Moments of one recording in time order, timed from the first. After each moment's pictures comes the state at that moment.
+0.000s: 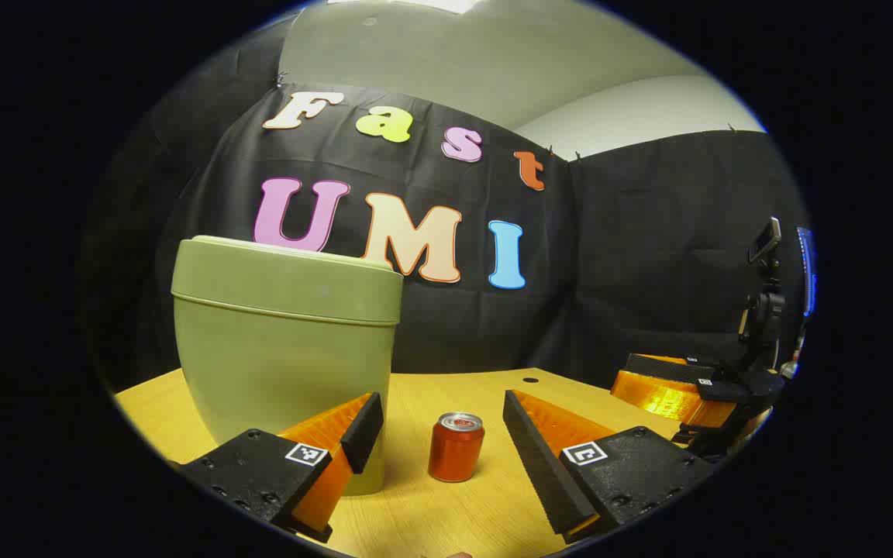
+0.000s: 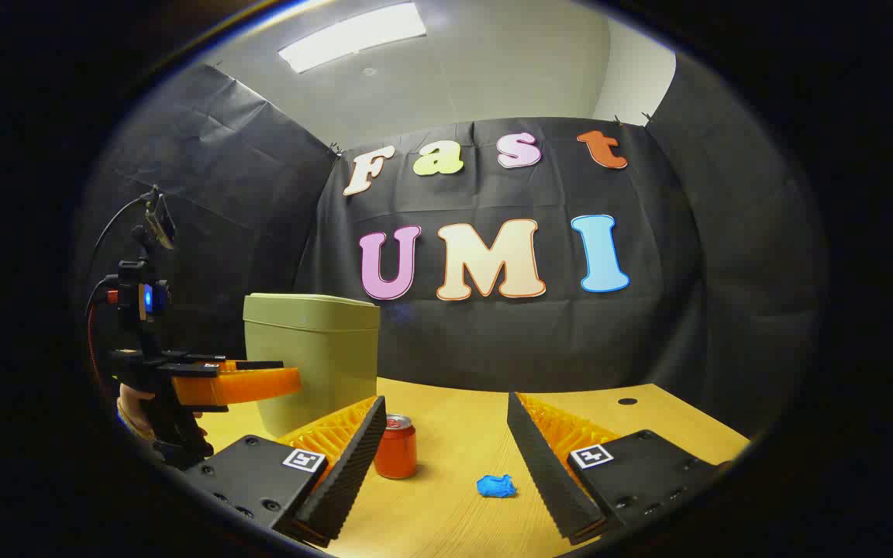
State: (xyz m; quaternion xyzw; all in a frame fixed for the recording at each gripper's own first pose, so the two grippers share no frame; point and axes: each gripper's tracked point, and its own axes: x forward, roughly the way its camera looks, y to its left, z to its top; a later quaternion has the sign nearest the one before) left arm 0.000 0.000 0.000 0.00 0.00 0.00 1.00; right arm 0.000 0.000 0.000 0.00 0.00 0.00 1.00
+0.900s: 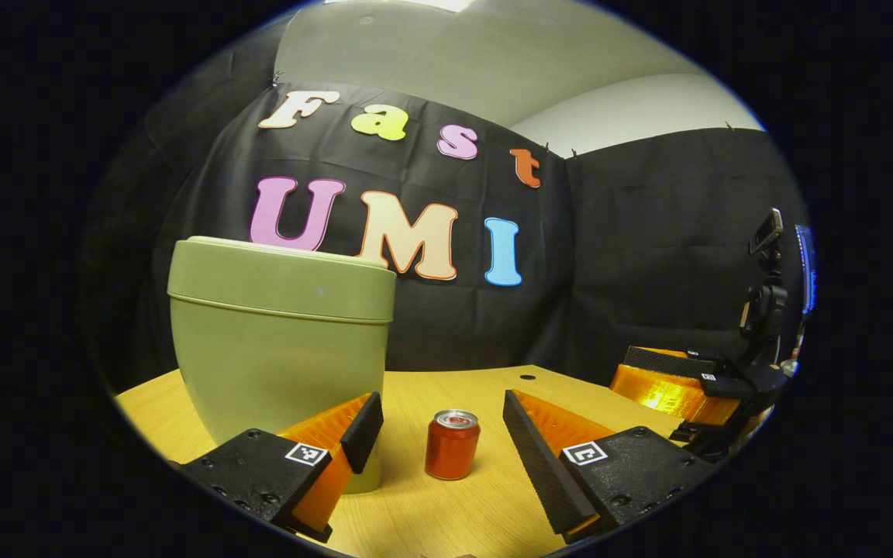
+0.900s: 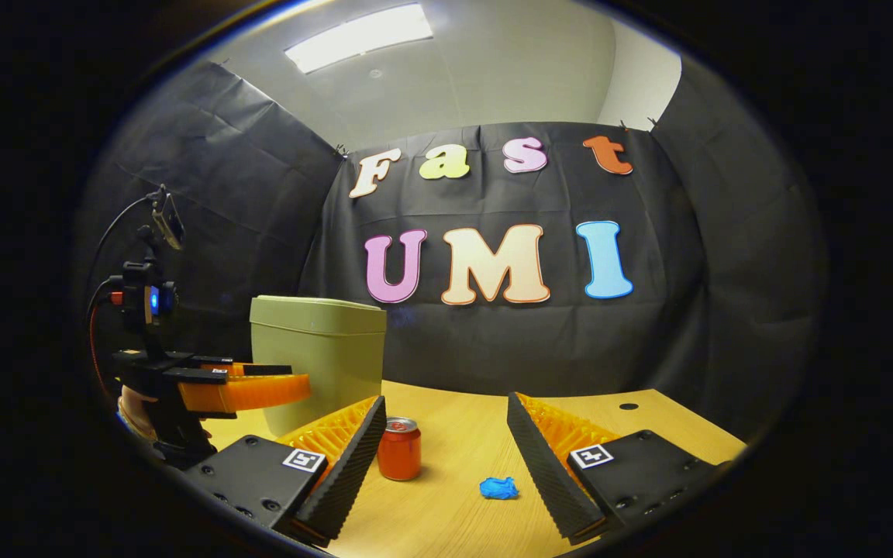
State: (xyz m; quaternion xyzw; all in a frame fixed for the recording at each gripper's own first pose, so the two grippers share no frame) left arm -0.001 -0.008 -0.002 0.00 0.01 -0.01 1.00; right arm -0.005 0.009 0.006 -0.01 -0.01 0.01 1.00
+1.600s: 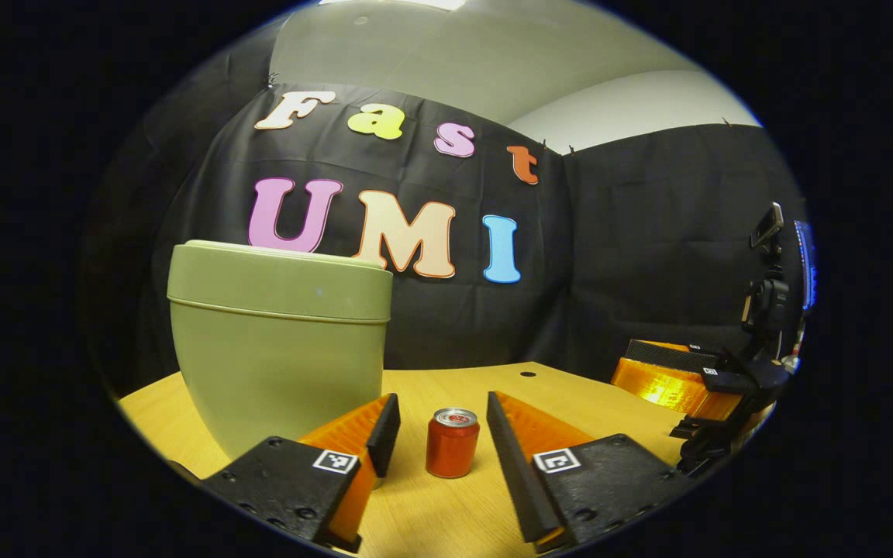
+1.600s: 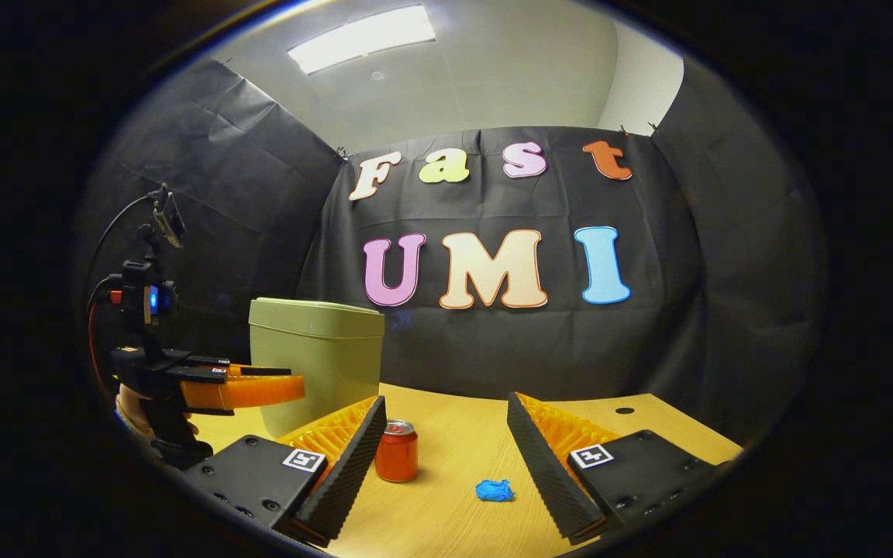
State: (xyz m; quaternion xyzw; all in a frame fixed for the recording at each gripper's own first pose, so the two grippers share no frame) left arm -0.005 -0.008 -0.001 0.02 0.01 0.00 1.00; right arm -0.007 0.005 0.013 -0.01 -0.01 0.00 1.00
